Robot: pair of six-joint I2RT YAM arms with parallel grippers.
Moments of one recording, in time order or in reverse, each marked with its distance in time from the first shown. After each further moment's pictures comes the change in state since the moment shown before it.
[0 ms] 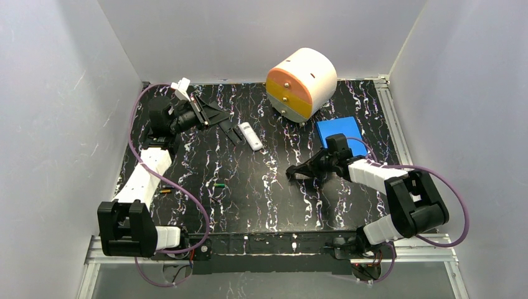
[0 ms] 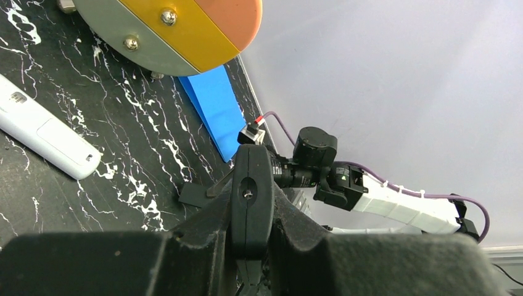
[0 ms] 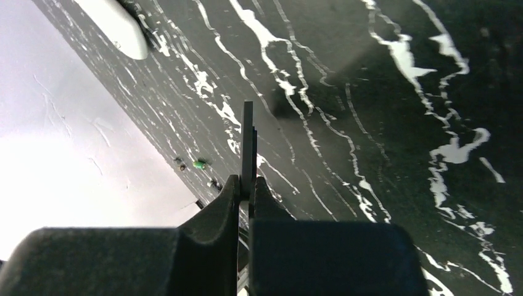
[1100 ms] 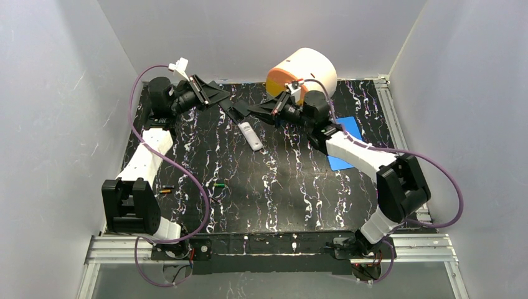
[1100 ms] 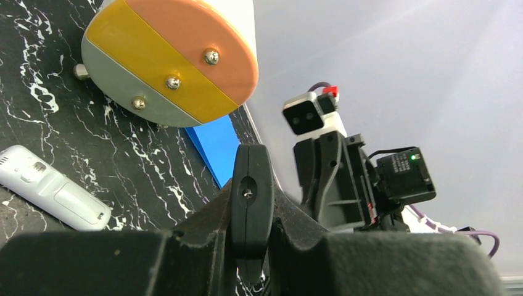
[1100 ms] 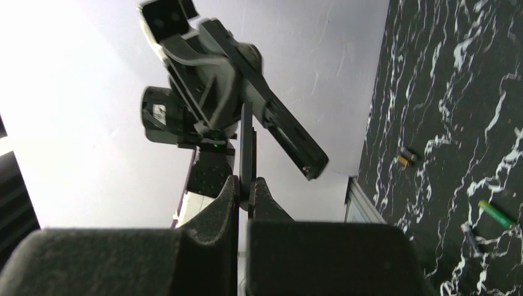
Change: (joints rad) left arm 0.000 0.178 0.225 0.027 -0.048 -0.036; right arm 0.240 0.189 0.538 0.522 -0.126 0.275
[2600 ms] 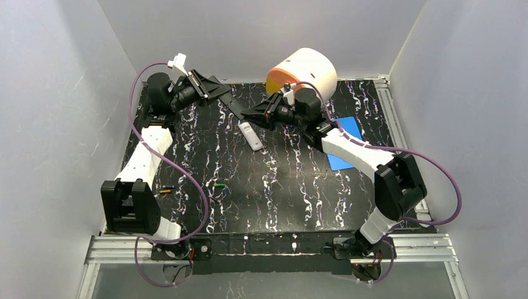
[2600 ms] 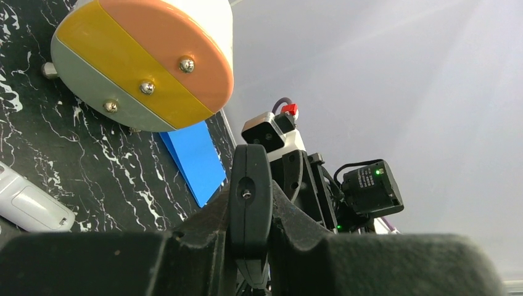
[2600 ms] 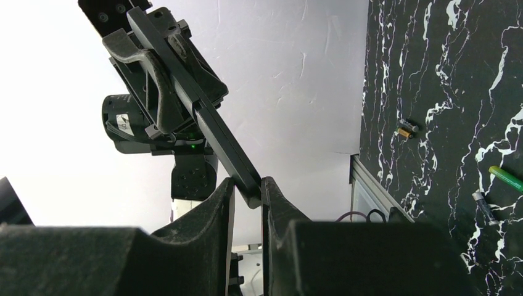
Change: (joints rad) left arm -0.009 0.002 0.051 -0.014 -0.020 -0.109; right arm 0.027 0.006 0.070 -0.165 0.008 0.024
